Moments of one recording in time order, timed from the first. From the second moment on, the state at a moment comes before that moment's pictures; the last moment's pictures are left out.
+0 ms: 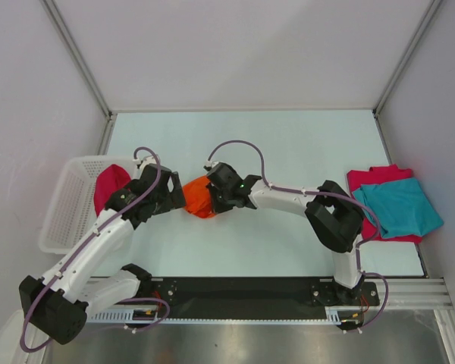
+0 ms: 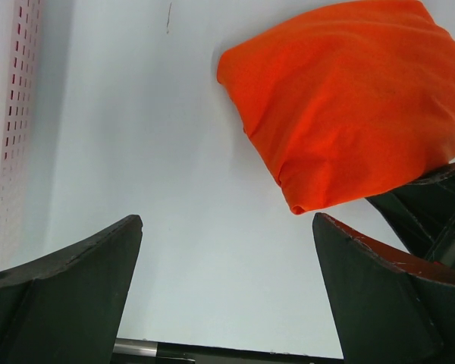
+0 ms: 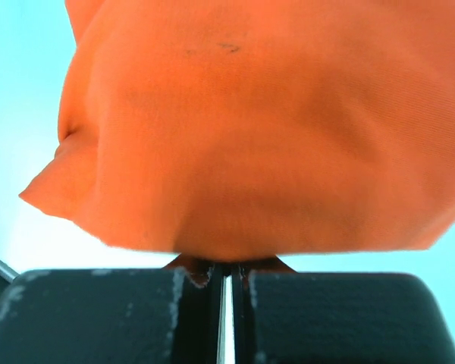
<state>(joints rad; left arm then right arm) -0.47 1.00 0.90 -0.83 -0.34 -0.62 0.95 1.95 1.38 -0.32 -0.01 0.52</state>
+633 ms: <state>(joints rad) -0.47 1.02 0.84 -0.75 -0.27 -0.60 0.98 1.71 1.66 -0.51 0.38 0.38</state>
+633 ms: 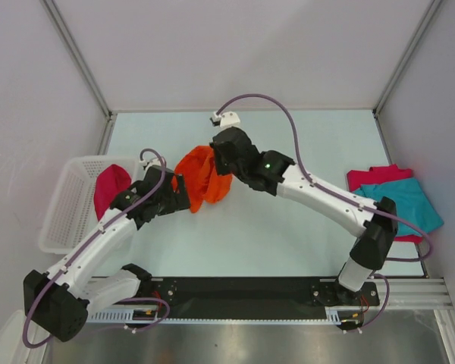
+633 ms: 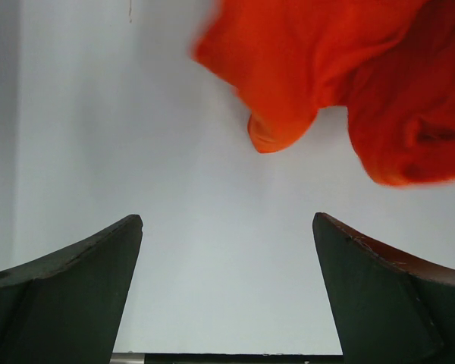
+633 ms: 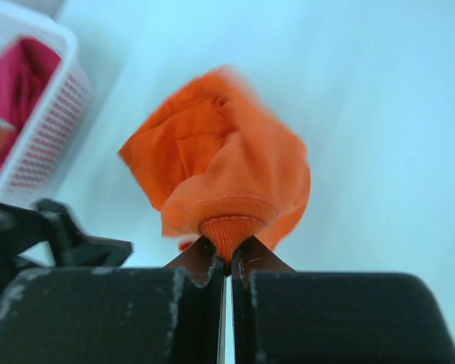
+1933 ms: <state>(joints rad) -0.47 1.72 1.24 -0.47 -0.14 -0.60 1.08 1.36 1.76 -0.70 0.81 0.37</state>
